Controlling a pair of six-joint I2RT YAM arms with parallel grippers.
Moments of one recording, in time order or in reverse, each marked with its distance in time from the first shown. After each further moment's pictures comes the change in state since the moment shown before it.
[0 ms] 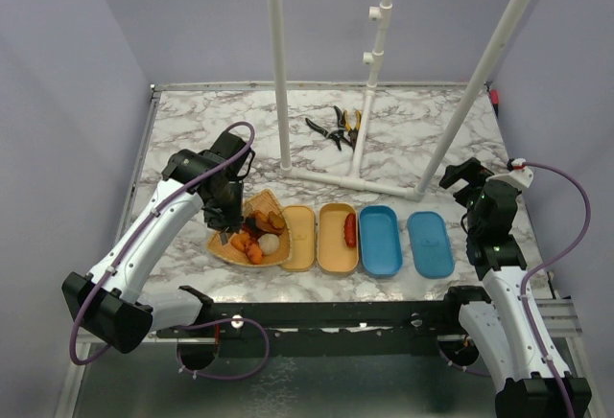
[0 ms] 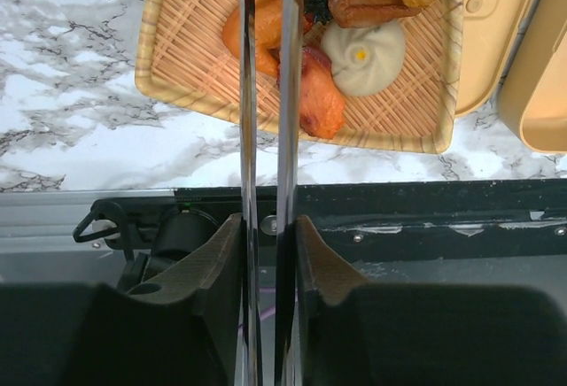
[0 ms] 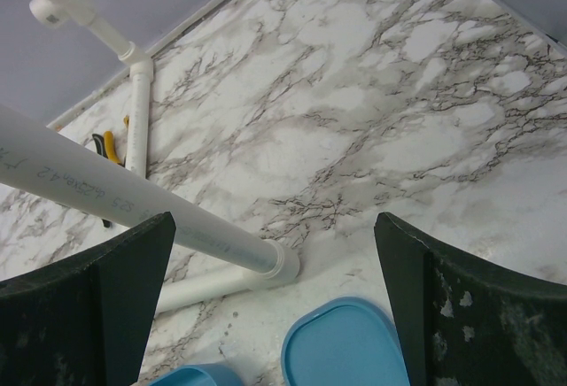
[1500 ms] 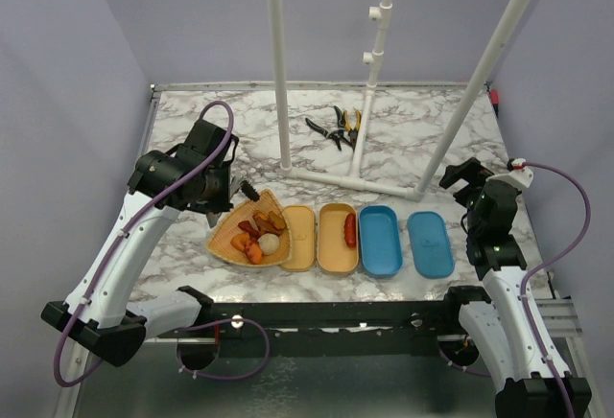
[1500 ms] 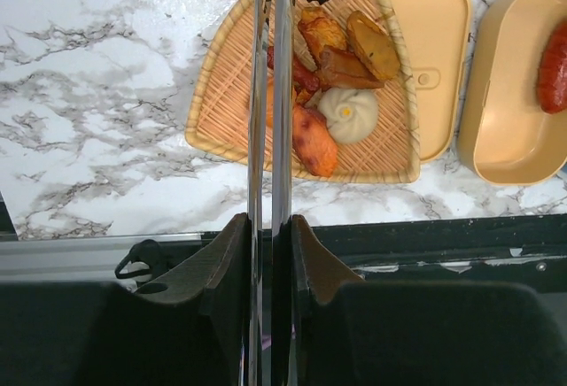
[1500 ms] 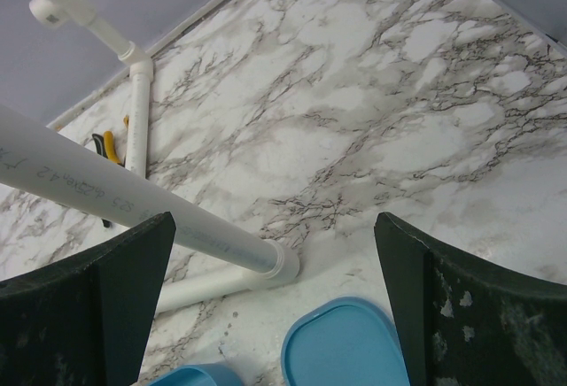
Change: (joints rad) left arm -0.002 -0.077 0.199 -0.022 -0.126 0.049; right arm 0.000 0.000 0.000 0.000 0.000 0.000
